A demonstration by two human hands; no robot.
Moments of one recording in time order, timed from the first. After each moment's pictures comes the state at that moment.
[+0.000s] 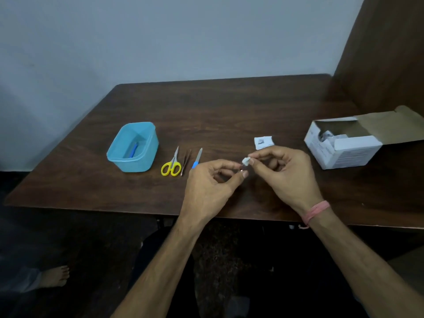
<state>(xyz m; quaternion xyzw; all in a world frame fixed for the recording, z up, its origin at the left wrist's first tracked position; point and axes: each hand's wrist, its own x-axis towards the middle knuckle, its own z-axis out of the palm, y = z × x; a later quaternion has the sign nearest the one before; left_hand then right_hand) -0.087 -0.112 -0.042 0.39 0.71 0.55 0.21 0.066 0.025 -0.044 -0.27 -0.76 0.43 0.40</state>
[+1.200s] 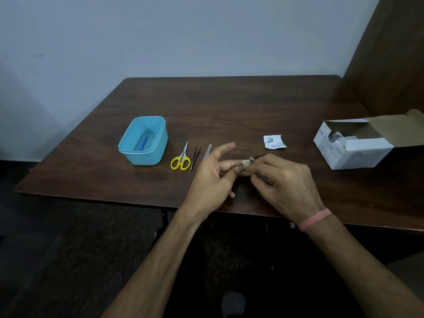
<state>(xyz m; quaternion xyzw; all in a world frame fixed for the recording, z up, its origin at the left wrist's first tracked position) -0.093 -0.116 -0.037 0.37 0.63 0.60 0.32 0.065 0.006 -0.051 -0.16 -0.90 0.06 0.40</state>
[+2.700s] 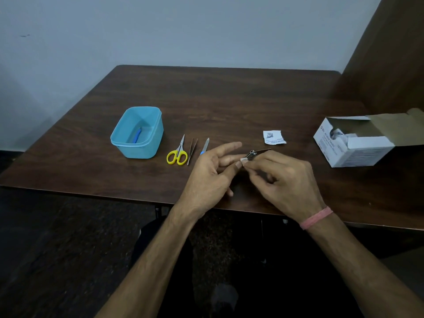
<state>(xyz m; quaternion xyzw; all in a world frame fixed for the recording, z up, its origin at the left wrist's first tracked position) -0.092 -0.119 -0.034 0.39 0.61 0.60 0.34 0.070 0.008 -0.047 -0.14 -0.90 0.12 0.40</state>
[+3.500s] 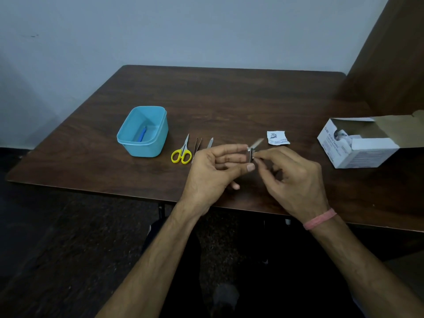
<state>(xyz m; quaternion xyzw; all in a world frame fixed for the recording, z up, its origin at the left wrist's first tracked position) -0.093 -0.117 -0.031 0.33 0.58 0.66 0.35 0.069 0.004 -0.042 -0.18 -0.87 0.12 0.44</state>
